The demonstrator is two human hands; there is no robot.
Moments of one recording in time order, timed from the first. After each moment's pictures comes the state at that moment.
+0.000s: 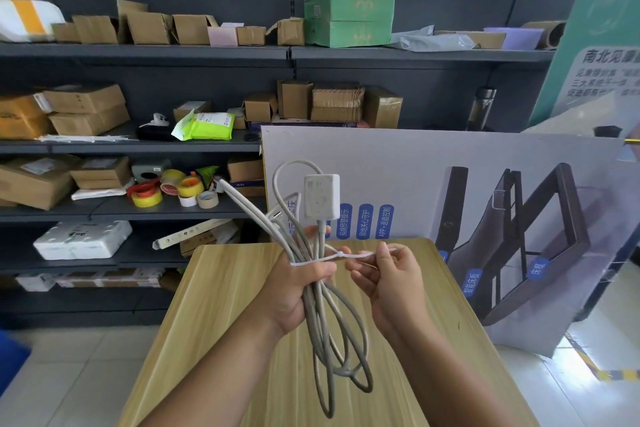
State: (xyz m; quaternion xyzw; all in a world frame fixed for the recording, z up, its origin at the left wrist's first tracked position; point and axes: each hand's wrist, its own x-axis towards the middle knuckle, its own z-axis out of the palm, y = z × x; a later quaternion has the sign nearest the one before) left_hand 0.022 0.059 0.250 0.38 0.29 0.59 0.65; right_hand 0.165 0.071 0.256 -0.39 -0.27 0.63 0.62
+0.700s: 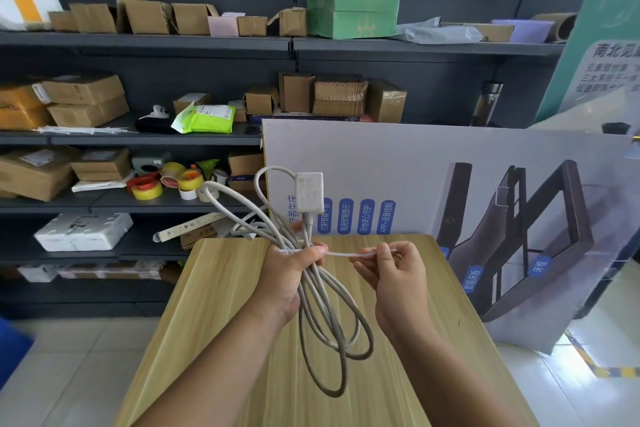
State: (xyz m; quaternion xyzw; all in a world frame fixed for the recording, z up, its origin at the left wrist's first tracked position) left_hand 0.022 0.076 0.242 0.32 0.43 0.65 0.54; right_hand 0.169 0.076 0.250 -0.45 -0.32 0.56 0.62
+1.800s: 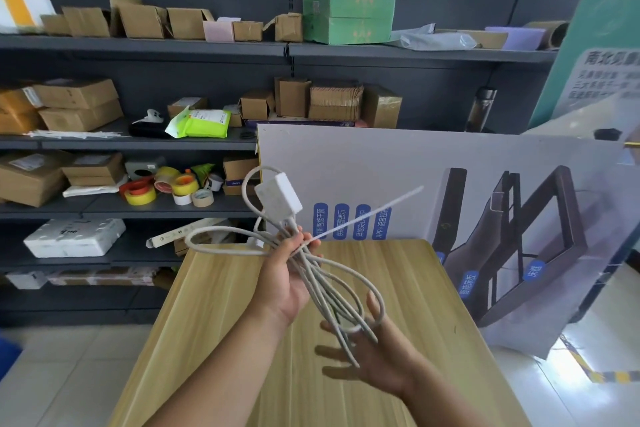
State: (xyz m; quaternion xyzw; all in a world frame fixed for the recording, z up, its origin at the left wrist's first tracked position) left_hand 0.022 0.101 0.227 0.13 0.28 0.70 0.65; right_hand 0.199 0.088 0.142 -0.33 -0.20 0.88 0.26
